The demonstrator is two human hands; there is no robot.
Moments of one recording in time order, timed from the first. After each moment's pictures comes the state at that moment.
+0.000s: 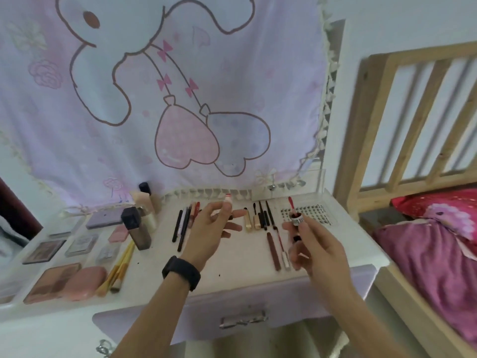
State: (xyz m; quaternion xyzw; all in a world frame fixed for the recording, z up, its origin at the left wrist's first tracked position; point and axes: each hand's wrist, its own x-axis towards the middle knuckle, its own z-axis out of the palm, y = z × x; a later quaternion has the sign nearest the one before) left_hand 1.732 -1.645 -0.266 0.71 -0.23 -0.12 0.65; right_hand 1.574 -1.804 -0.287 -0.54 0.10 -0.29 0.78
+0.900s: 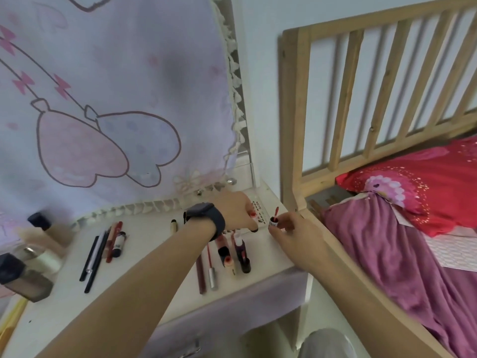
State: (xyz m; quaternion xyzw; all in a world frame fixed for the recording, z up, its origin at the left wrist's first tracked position) left_hand 1.729 -1.875 -0.255 0.87 -0.47 -0.13 0.03; right_hand 1.585 -1.980 -0.357 -0.84 0.32 -0.23 0.39
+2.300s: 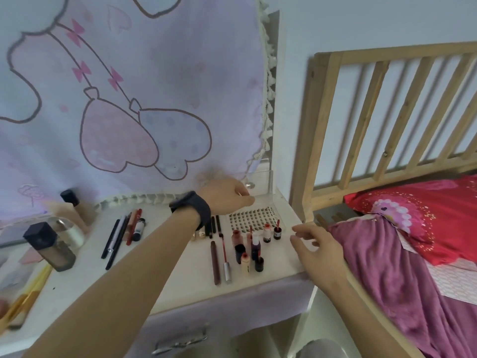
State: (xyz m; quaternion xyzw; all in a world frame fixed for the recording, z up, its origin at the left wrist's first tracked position) left_hand 1.744 -1.812 -0.206 0.88 -0.43 -0.14 0.17; right_hand 1.556 -1.956 -0.347 -0.80 0.27 -0.34 0.41
